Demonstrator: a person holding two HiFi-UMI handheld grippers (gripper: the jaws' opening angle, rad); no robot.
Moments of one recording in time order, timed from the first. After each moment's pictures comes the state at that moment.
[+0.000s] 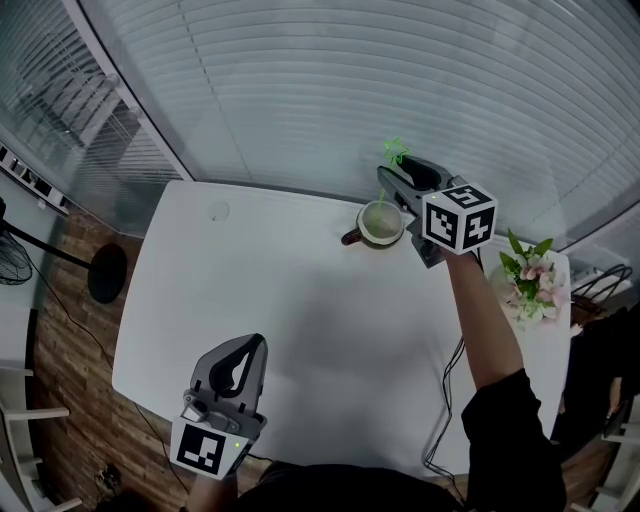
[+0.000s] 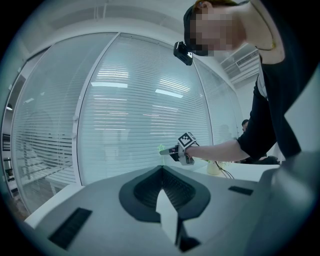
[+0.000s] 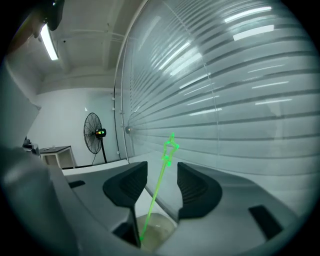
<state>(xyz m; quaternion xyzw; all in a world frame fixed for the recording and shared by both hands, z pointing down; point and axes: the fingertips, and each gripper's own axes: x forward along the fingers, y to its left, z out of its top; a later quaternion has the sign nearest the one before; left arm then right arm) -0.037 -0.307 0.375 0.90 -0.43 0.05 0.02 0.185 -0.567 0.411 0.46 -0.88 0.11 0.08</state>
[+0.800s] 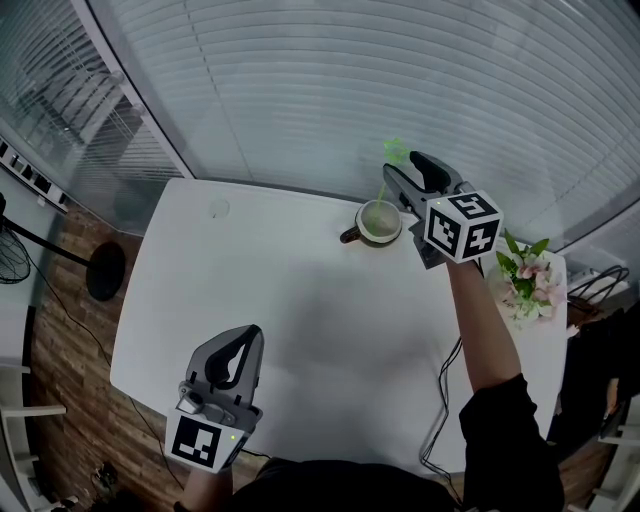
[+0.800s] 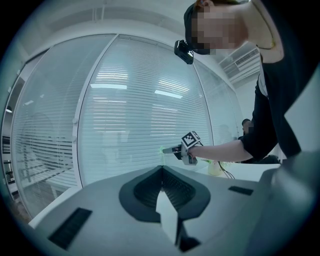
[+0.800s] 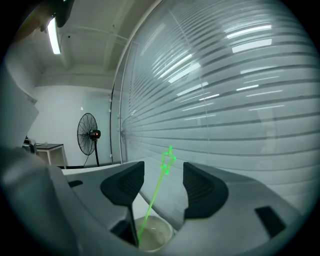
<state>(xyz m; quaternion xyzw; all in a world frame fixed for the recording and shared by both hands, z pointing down) -0.037 -0.310 0.366 0.90 -0.44 0.05 0.01 0.199 -0.555 0.389 0.50 -0.86 0.07 0.06</state>
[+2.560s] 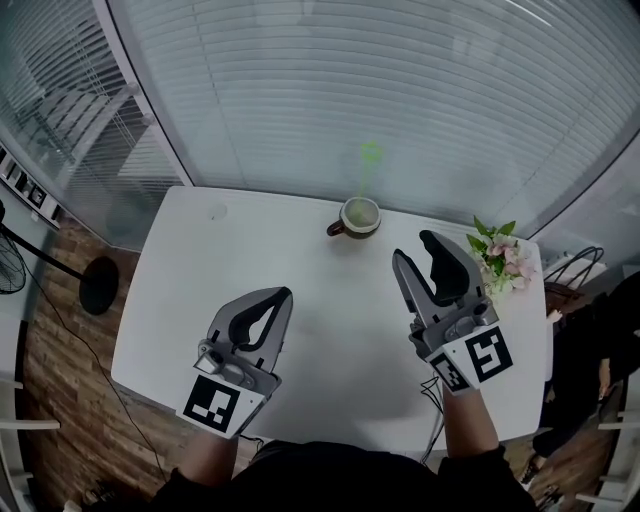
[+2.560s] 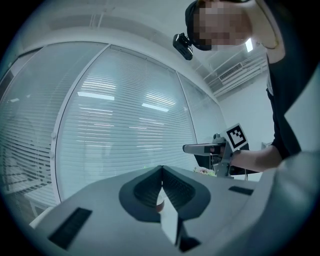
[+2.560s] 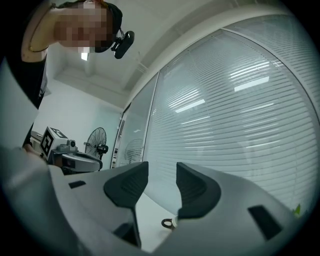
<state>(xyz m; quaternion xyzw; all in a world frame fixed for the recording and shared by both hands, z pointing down) 0.009 -0.292 0.309 0.93 -0.35 -0.02 -0.04 0.169 -0.318 0.276 0.52 -0.85 -0.08 -0.04</state>
